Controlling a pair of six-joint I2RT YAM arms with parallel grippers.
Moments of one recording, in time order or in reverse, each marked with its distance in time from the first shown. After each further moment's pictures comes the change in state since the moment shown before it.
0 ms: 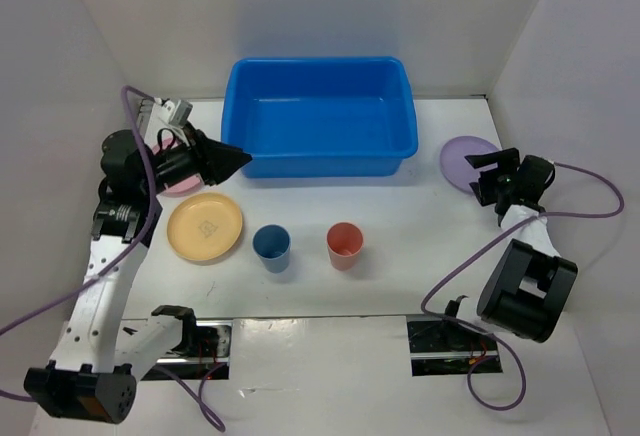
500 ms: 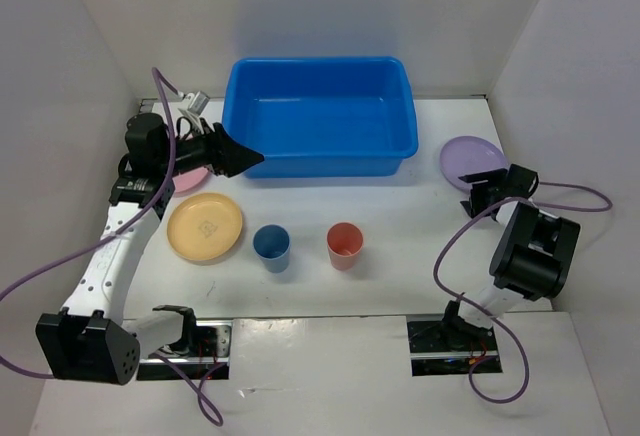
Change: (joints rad) left arm 0.010 0.224 0.016 0.005 0.074 -0.032; right arm 0.008 0.265 -0.010 0.023 0.078 0.073
